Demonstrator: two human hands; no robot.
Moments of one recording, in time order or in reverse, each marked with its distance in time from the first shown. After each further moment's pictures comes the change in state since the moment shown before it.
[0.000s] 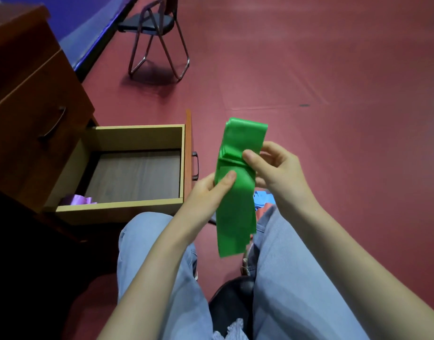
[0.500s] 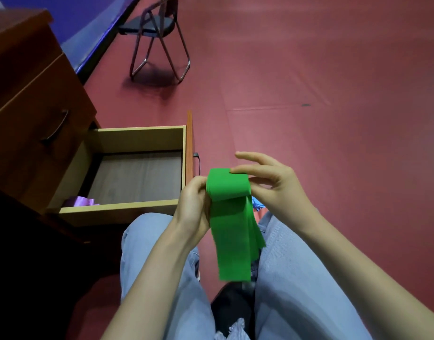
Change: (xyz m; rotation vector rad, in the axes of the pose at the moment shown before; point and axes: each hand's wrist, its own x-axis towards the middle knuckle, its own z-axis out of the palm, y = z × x) left_hand -0.004 0.001 0.000 -0.448 0.030 -0.209; right_hand -0.009 0.014 -0.011 -0.439 -0.190 -0.309
